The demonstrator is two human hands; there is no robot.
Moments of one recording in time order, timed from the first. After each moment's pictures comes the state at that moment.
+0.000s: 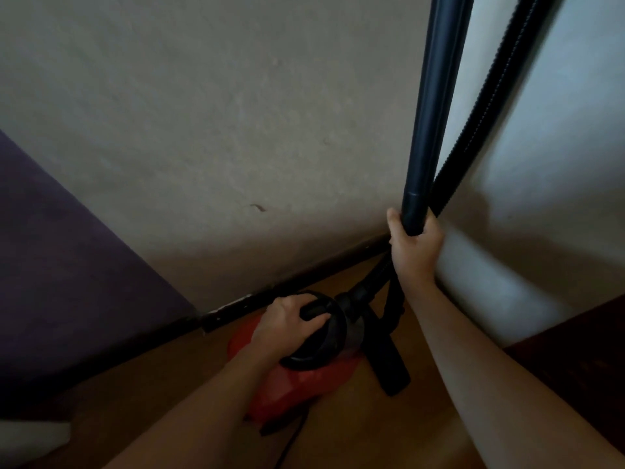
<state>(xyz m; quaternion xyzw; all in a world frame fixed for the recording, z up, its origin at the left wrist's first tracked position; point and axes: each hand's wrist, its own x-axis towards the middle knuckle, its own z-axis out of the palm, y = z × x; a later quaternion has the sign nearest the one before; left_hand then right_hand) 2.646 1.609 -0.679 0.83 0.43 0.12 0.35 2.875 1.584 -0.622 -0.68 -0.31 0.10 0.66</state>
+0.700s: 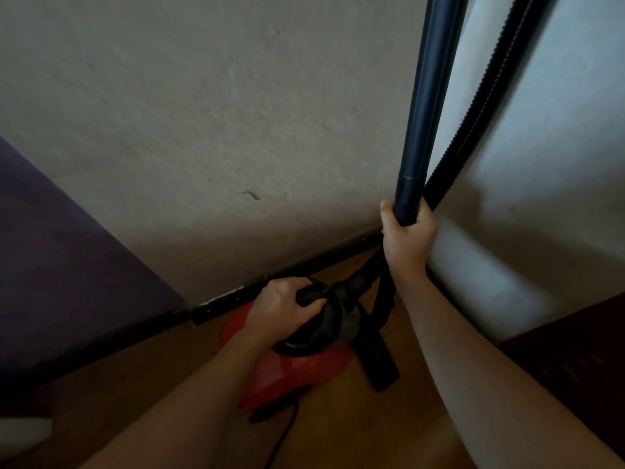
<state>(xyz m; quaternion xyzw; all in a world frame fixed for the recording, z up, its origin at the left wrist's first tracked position) 2.651 1.624 -0.690 0.84 0.41 0.14 0.31 2.873 1.595 -0.633 -0.69 -0.30 0.10 0.65</state>
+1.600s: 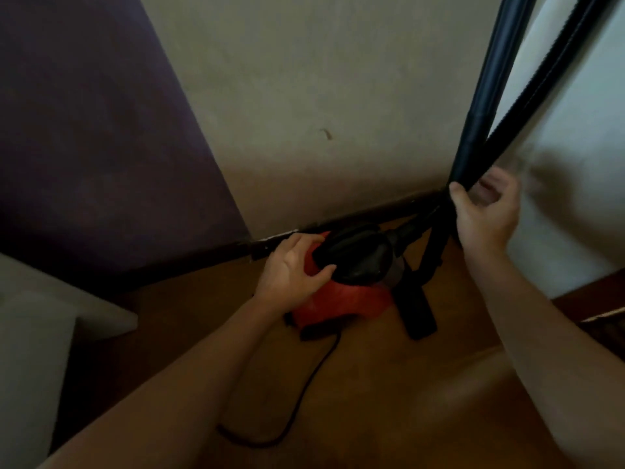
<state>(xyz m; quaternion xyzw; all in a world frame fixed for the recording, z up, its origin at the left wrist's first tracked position) 2.537 1.548 -0.674 0.82 0.47 0.24 0.22 2.840 1.518 -0.643 -0.72 -0.29 0.08 0.63</state>
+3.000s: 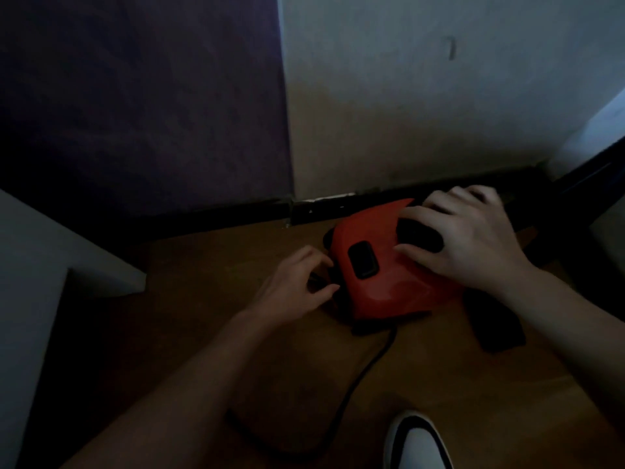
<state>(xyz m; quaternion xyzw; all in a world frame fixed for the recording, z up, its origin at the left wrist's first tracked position) 2.430 1.572 -0.800 0.82 0.45 0.17 0.30 2.714 1.549 -0.712 -0.58 -0.80 -0.12 0.08</state>
